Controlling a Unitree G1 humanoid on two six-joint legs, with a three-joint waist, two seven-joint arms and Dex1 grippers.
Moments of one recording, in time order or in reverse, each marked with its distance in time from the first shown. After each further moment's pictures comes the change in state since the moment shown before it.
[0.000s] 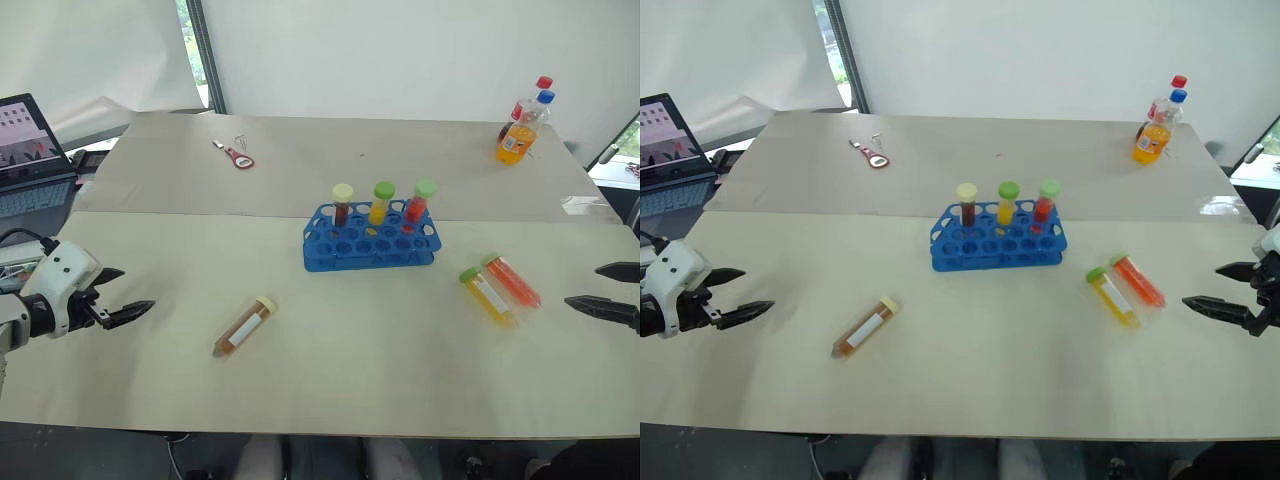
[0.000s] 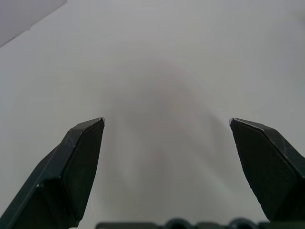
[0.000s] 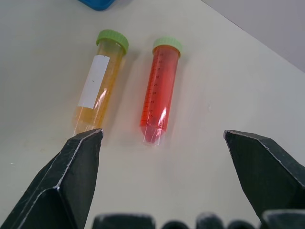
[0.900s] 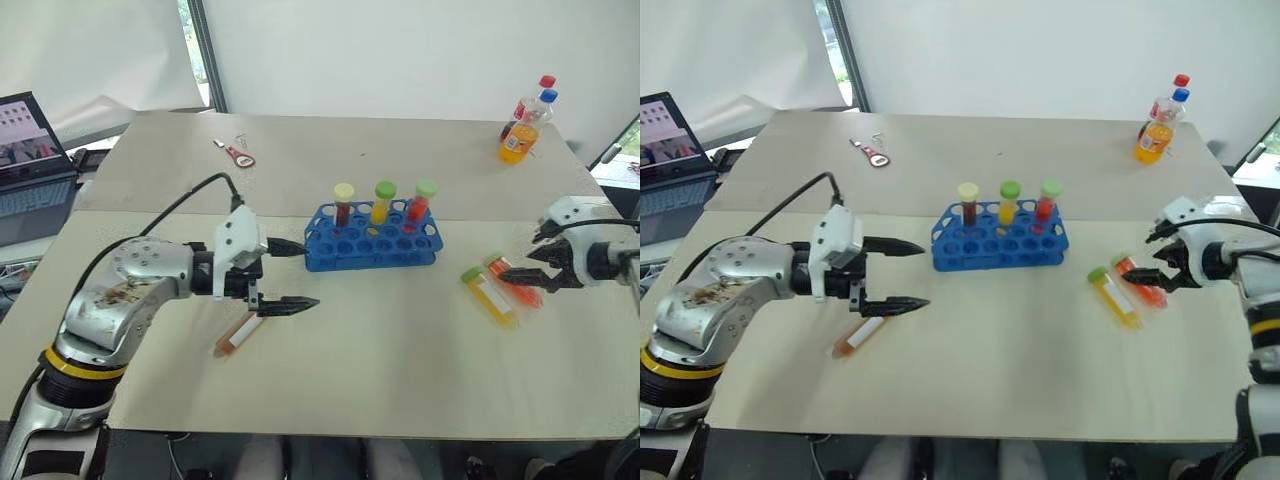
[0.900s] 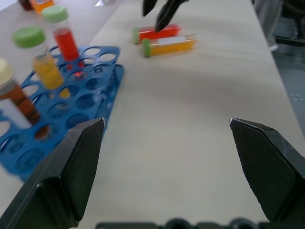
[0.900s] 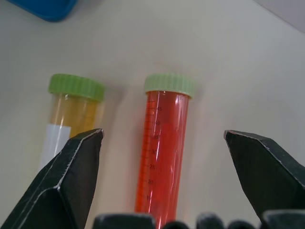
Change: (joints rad) left arm -0.434 -0.275 -0.468 -0.521 -0.217 0.249 -0.054; right arm -0.675 0.226 0.566 0.368 -0.293 0.205 -0.117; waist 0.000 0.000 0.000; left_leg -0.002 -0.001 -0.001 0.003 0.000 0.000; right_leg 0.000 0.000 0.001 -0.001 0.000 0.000
